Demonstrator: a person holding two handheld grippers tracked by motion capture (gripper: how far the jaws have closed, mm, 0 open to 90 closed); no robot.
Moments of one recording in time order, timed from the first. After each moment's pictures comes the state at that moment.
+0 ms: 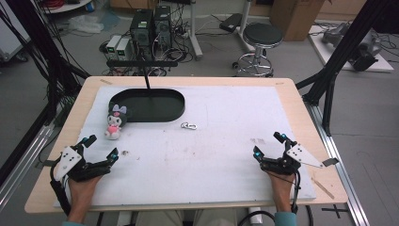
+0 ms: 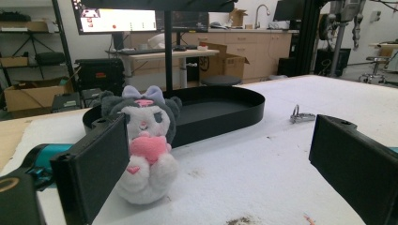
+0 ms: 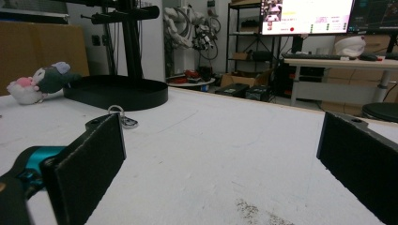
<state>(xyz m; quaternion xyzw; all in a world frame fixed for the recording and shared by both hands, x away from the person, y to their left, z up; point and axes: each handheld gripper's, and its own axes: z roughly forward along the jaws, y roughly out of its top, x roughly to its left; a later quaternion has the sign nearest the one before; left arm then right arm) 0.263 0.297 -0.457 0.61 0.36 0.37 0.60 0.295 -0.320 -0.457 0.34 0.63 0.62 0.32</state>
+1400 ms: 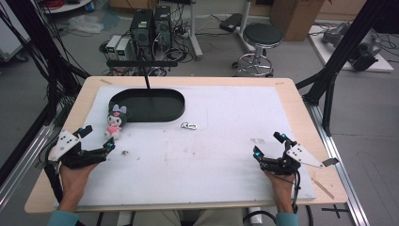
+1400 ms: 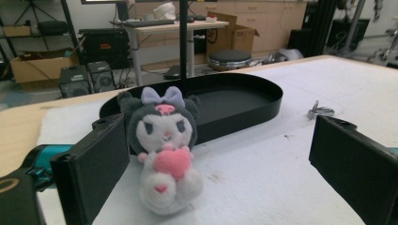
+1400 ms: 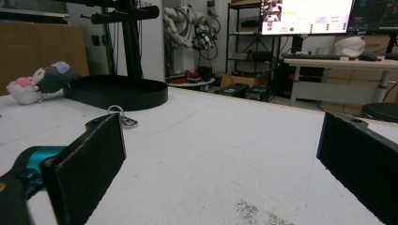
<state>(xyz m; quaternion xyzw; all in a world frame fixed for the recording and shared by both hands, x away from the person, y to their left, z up) 0.285 0.304 -0.419 0.64 0.40 0.35 0.55 0.295 -0.320 -0.457 0.34 0.63 0.62 0.32</state>
